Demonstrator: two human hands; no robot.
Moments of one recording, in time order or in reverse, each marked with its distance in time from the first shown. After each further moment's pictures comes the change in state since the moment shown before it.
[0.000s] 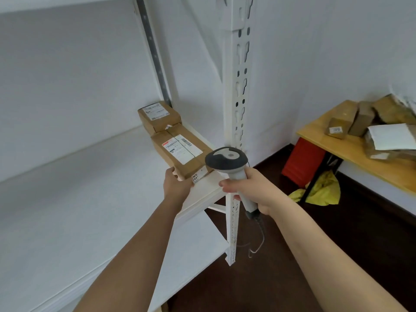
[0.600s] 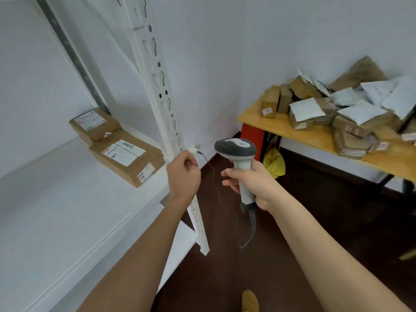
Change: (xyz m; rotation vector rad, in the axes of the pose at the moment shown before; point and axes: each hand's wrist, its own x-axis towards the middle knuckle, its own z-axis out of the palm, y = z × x) left_hand -0.113 0.027 0.093 -0.013 -0.132 0.770; right_hand -0.108 0.039 -0.065 0.381 0.367 -0.024
